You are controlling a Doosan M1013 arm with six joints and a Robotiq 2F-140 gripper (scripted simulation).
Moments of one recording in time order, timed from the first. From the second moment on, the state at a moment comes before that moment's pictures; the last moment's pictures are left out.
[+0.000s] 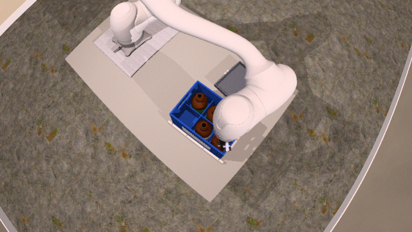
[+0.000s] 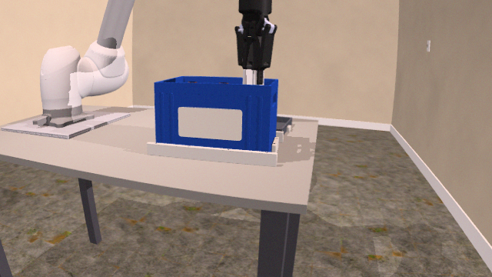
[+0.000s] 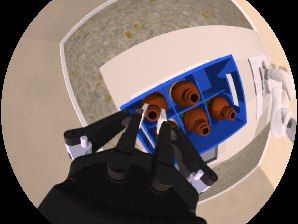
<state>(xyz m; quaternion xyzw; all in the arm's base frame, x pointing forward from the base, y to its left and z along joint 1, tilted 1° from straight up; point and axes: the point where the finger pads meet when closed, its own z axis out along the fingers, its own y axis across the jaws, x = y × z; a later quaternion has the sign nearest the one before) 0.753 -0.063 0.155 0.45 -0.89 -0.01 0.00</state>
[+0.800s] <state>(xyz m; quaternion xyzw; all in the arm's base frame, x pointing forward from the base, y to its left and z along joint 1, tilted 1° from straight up) 0.752 -0.063 0.157 0.45 -0.89 -0.01 0.00</state>
